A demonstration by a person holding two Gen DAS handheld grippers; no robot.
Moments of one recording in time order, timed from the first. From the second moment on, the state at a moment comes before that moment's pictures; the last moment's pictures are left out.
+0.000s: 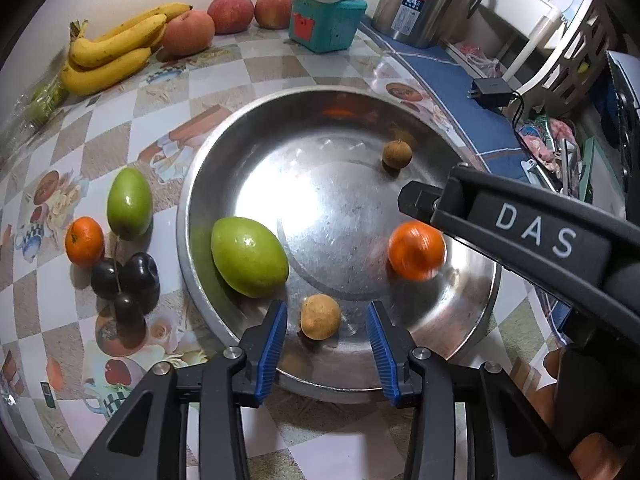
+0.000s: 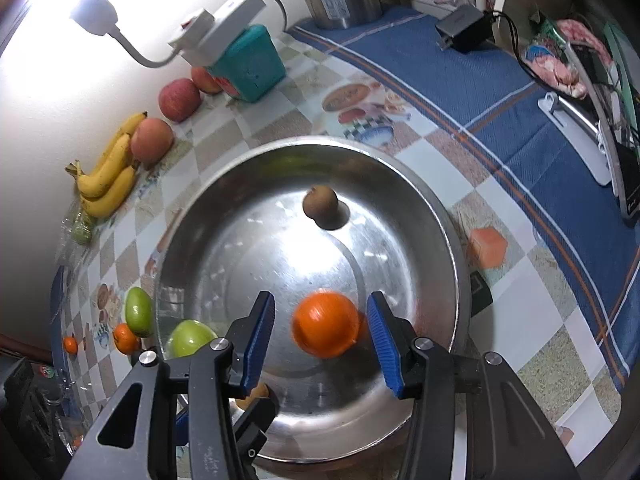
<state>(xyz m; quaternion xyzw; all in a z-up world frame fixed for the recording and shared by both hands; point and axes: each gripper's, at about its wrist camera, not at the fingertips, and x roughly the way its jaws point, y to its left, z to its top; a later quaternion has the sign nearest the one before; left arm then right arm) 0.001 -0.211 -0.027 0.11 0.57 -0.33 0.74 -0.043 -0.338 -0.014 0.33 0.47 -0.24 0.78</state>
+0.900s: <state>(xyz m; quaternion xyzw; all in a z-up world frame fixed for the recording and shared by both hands) 0.043 -0.152 -0.005 0.04 0.57 -0.26 0.78 -0.040 -0.331 -0.005 0.32 0.46 -0.23 0.80</state>
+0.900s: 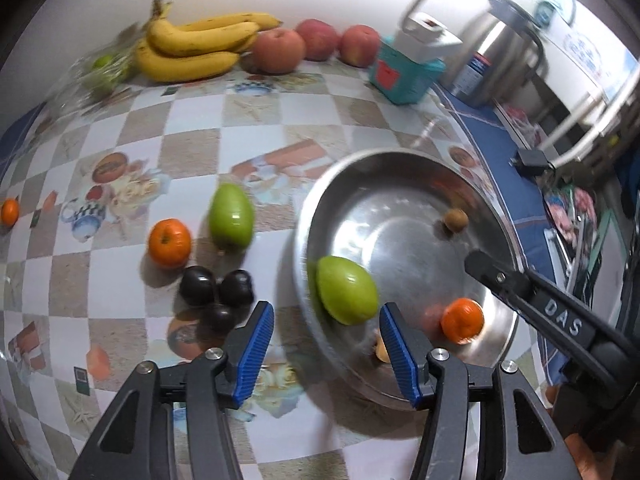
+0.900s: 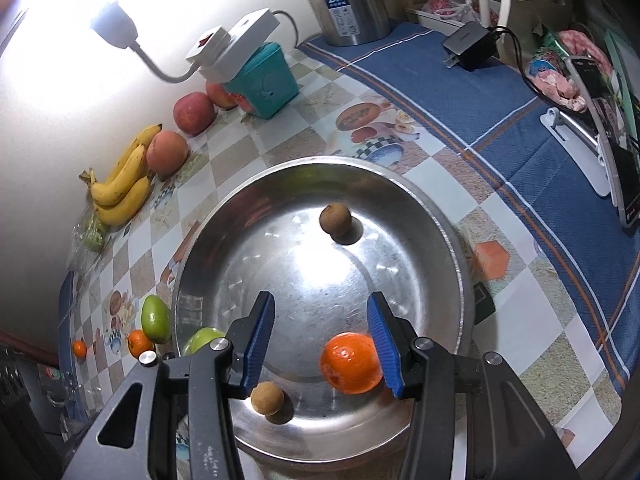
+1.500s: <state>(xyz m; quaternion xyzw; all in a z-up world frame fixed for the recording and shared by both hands) 0.062 -0.109 -0.018 0.04 0.59 -0.13 0.80 -0.023 -0.310 -0.010 0.27 0.49 -0.21 0.80</state>
